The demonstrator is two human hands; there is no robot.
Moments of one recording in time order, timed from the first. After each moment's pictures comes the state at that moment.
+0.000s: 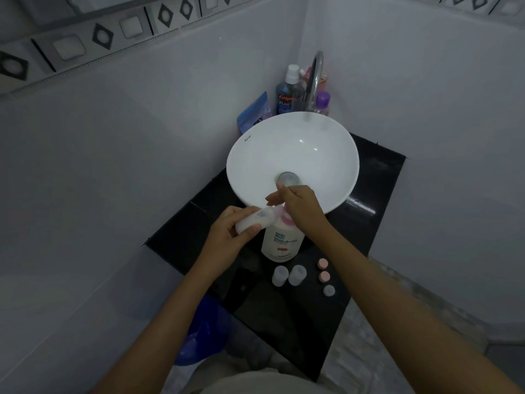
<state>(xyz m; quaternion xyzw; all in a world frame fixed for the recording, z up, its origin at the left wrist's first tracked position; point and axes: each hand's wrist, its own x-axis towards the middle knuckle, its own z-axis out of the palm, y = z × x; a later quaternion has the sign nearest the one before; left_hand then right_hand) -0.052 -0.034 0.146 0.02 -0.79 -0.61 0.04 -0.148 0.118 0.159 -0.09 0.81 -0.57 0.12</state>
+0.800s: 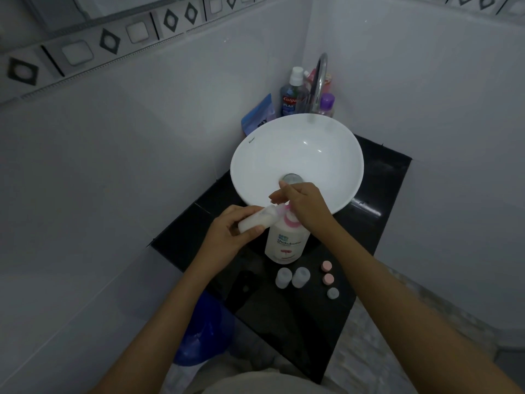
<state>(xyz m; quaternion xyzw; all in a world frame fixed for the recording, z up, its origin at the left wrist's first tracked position) -0.053 -0.040 0.156 0.02 -0.78 -0.62 0.02 -0.150 0.119 0.172 -0.10 0.81 -0.56 0.12</state>
